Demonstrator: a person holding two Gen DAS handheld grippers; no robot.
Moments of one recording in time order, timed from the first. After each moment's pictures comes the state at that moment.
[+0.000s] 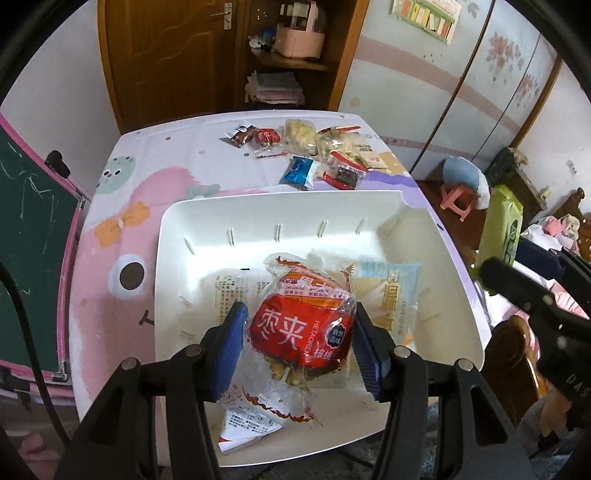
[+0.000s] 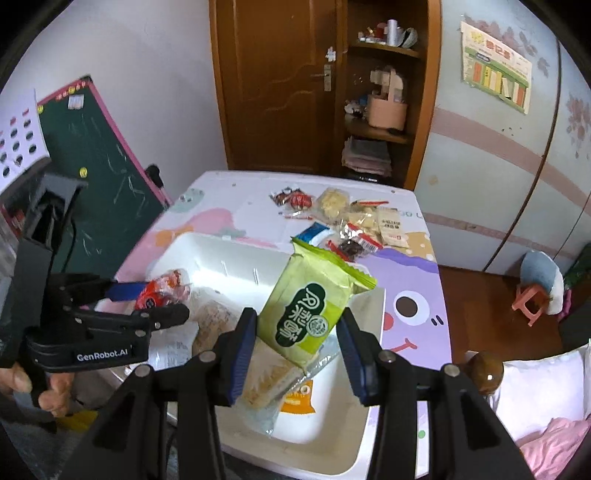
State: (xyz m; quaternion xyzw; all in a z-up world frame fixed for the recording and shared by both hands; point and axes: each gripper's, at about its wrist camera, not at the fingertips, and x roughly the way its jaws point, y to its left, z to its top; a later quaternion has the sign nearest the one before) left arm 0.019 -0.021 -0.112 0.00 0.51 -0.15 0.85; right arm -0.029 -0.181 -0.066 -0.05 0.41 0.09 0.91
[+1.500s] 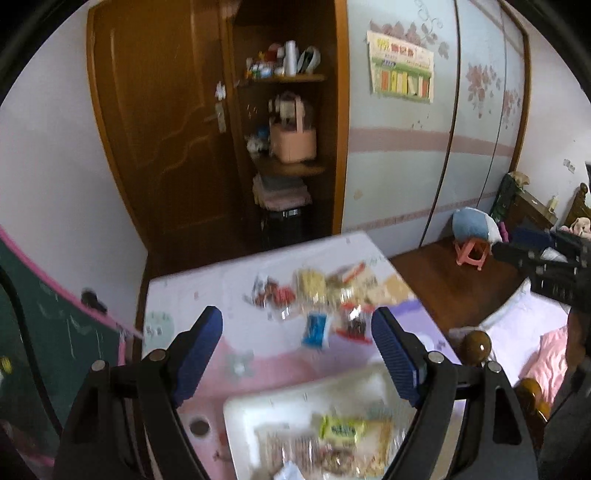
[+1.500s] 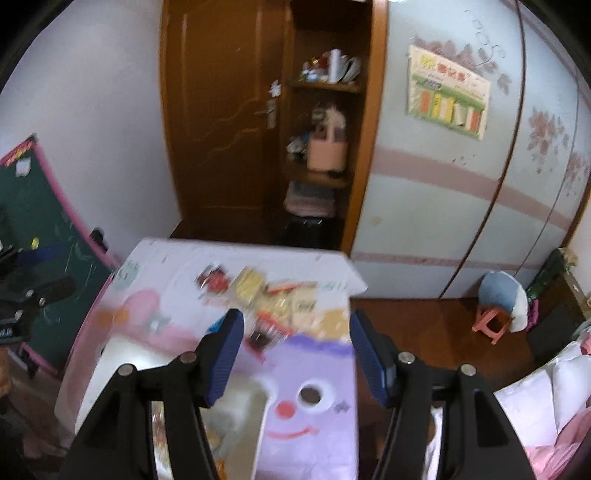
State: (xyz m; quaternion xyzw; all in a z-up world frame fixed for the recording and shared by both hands) left arm 0.119 -0.055 0.075 0.08 0.35 -0.14 0.92; right arm 0.089 -0.296 0.071 -0.03 0.35 0.00 0.94
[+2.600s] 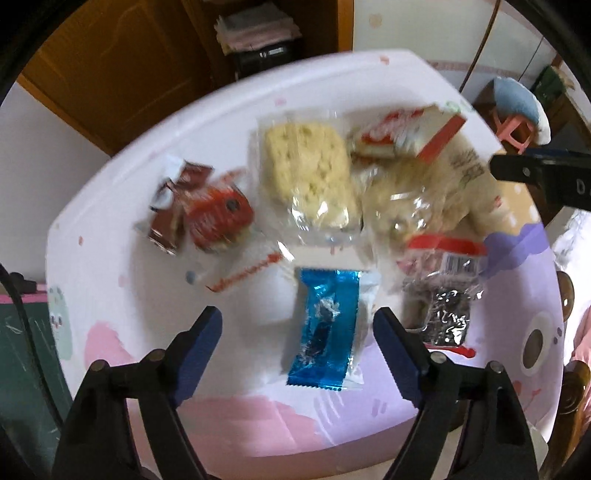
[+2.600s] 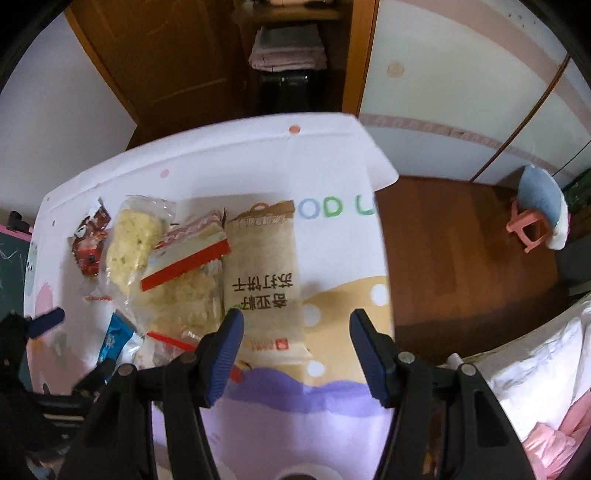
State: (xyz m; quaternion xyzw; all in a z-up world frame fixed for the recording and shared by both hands) left arm 0.336 -0.149 -0.229 0.15 0.63 -0.11 0.76; right arm 0.346 -0.341 -0.193 0.03 0.61 -0.02 0.79
